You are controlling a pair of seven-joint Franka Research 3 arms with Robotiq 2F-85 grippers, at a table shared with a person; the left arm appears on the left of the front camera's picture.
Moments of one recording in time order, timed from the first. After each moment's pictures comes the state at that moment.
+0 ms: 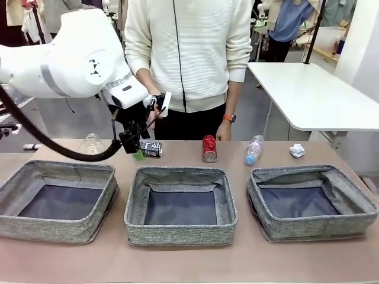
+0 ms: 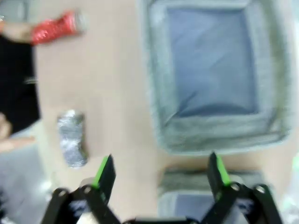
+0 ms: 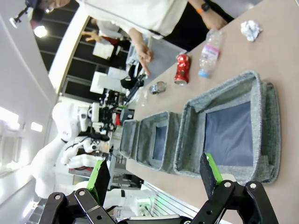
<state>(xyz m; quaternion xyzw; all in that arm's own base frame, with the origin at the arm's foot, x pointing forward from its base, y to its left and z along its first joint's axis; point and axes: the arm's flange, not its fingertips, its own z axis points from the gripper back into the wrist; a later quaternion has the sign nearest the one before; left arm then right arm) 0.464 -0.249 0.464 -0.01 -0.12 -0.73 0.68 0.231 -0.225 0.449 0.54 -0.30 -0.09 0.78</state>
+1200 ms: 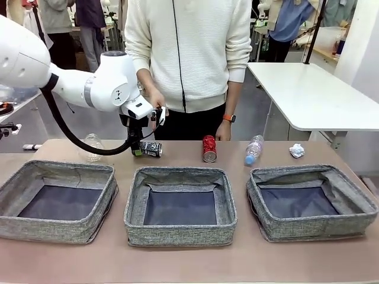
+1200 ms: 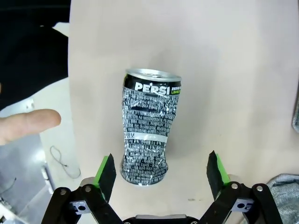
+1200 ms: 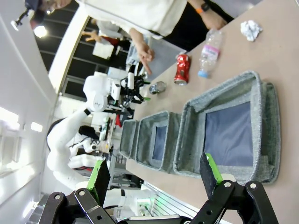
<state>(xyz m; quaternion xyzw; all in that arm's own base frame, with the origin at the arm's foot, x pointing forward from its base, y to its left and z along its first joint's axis) 0.629 -0.223 0.352 0.02 -0.08 -0.69 0.72 0.230 -0.225 0.449 0.54 -0.30 -0.09 0.78</state>
